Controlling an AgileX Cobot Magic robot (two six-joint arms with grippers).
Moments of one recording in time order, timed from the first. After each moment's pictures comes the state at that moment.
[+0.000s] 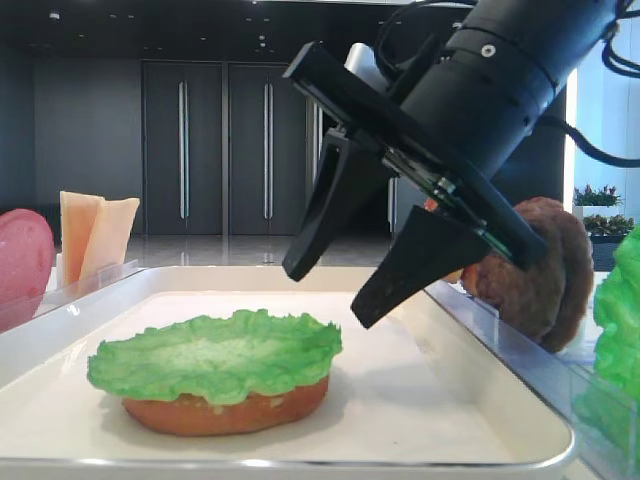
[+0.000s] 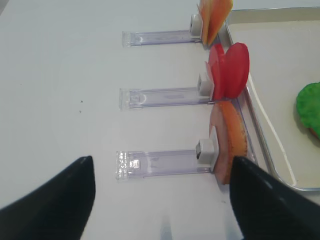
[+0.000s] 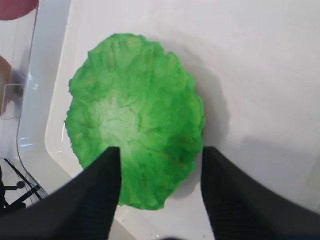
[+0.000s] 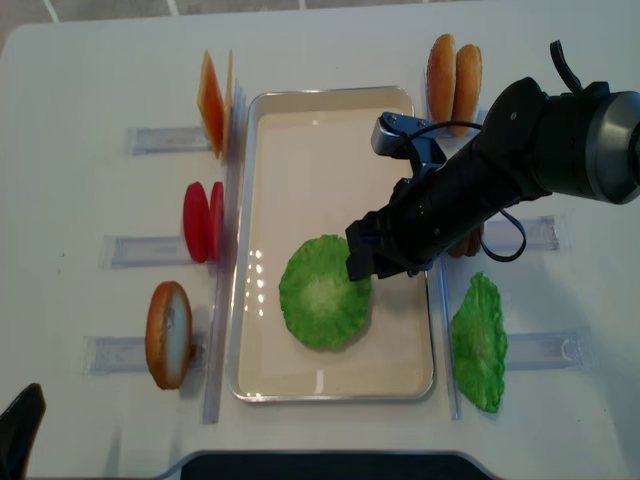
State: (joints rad) left arm 0.03 -0.02 -0.47 -0.02 1.11 0.06; right arm 0.54 1.80 -0.97 1.01 0.68 -0.57
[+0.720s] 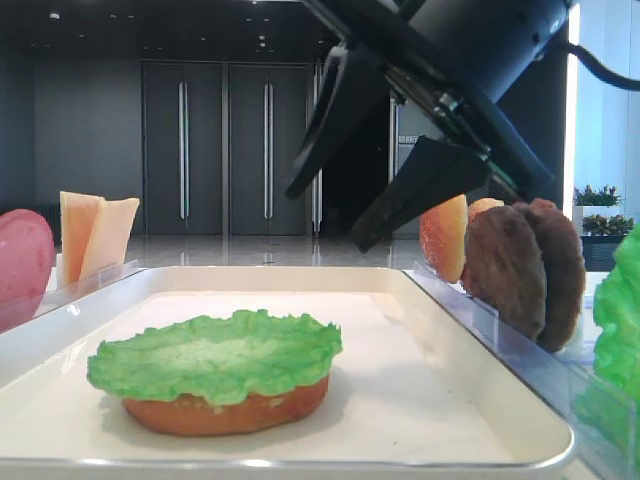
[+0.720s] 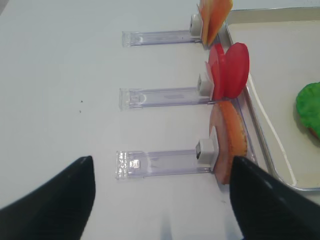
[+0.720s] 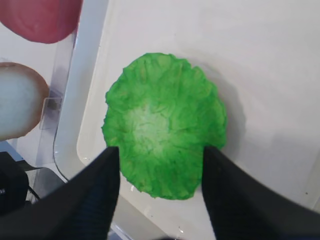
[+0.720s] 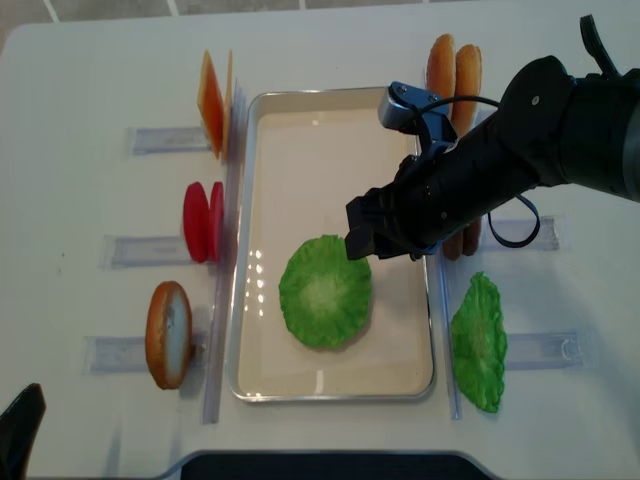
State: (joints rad) left arm 0.03 -0.02 -0.47 -0.02 1.11 0.06; right arm 0.55 1.69 -0.97 0.96 0.67 -0.47
